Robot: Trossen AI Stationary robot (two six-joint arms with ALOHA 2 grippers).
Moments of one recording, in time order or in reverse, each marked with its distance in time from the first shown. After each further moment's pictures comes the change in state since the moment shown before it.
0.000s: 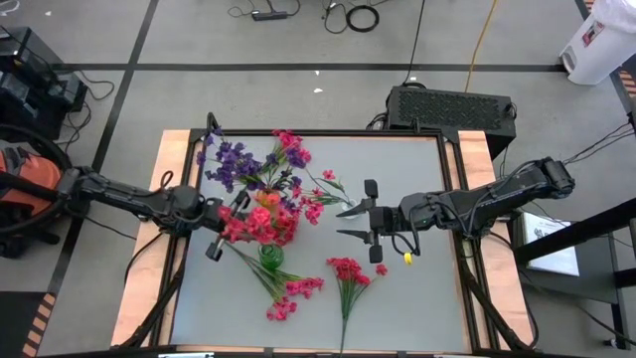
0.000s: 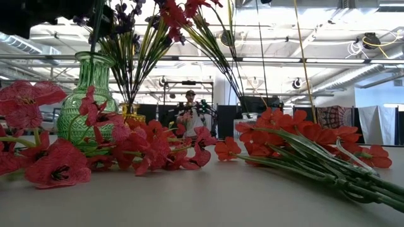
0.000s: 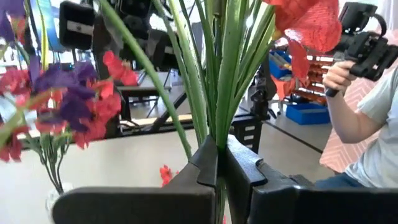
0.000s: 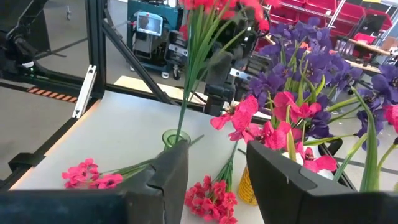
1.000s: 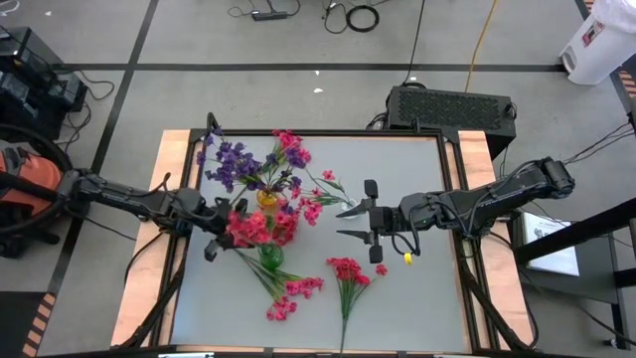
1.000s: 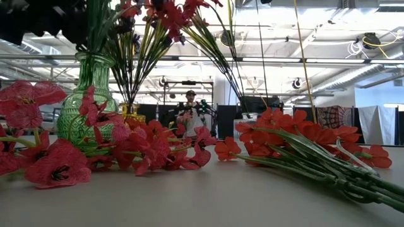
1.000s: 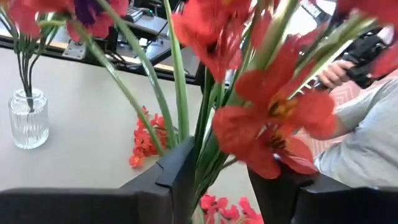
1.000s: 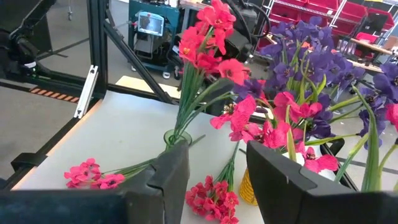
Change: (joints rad) left arm 0.000 -0.070 -0.024 -0.204 0.018 -0.288; right arm 0.000 0.000 0.000 -0.001 -0.005 0.003
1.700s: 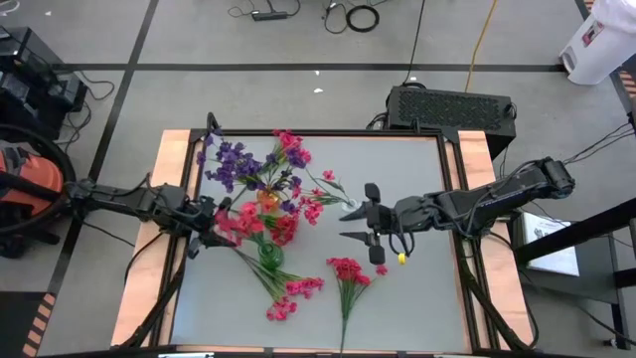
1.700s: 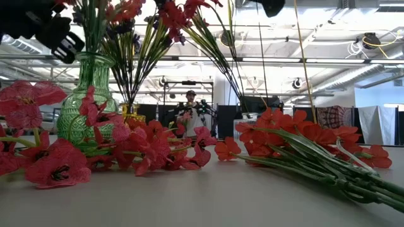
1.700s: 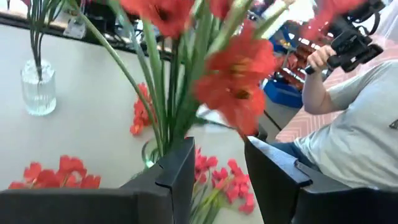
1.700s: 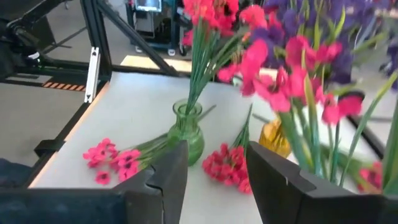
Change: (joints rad) left arm 0.000 -0.348 0.000 -0.426 0.022 0.001; right arm 0.001 0.000 0.000 -0.125 -0.002 0.172
